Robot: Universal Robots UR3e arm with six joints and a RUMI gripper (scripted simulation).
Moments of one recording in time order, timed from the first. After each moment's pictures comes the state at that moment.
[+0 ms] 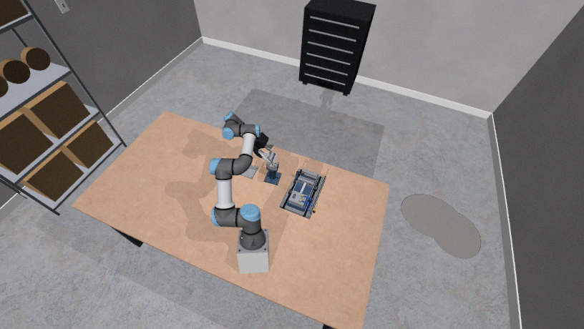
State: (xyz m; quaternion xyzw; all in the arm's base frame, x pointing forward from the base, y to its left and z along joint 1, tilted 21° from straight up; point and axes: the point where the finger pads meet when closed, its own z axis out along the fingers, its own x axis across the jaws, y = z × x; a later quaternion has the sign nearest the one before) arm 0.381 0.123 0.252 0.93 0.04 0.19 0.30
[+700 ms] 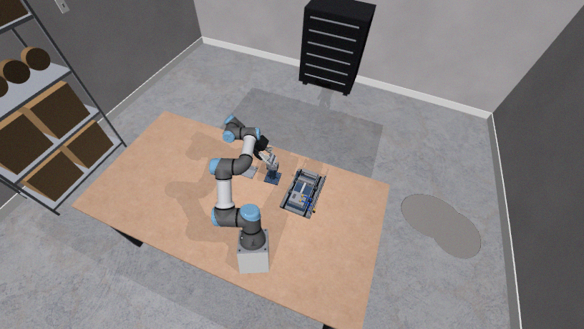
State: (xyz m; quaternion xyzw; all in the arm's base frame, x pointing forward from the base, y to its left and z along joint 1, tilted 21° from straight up) arm 0.388 0.128 0.233 0.93 0.04 0.19 0.30
